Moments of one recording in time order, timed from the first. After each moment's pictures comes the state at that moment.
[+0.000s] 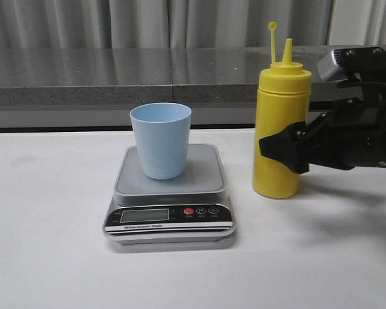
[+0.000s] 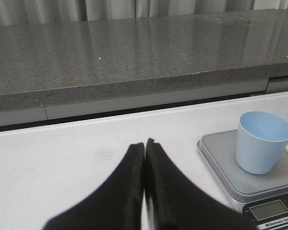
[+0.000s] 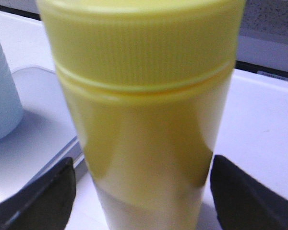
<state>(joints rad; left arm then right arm) -0.19 0.41 -0.38 -0.12 0.23 0.07 0.19 1.83 -0.55 -0.47 -0.96 0.26</state>
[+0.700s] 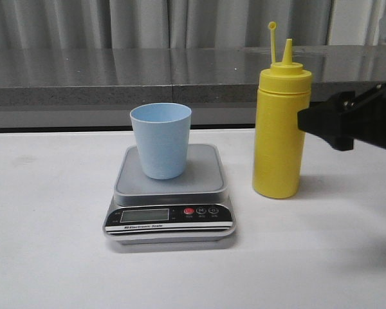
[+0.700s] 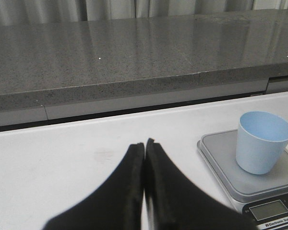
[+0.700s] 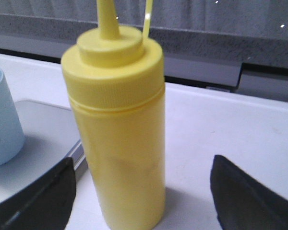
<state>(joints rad) -0.19 0.41 -0.38 -0.12 0.23 0.07 0.19 1.55 -0.36 -0.30 -0.94 0.24</state>
